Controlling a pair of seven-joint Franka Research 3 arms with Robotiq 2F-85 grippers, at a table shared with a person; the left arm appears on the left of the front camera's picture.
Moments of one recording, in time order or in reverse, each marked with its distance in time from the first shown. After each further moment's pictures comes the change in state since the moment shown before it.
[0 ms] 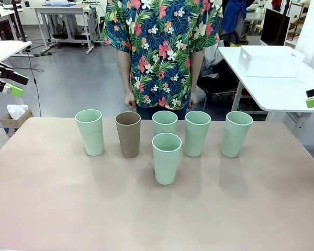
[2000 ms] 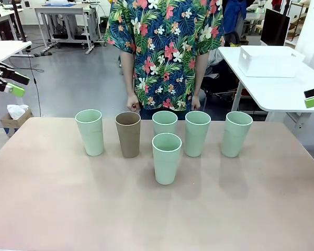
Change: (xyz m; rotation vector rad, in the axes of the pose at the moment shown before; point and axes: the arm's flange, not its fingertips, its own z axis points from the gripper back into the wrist) left arm -0.005 0.022 -0.006 -0.004 0.008 0.027; right arm 0.004 -0.018 -0.011 0.057 0.017 -0.015
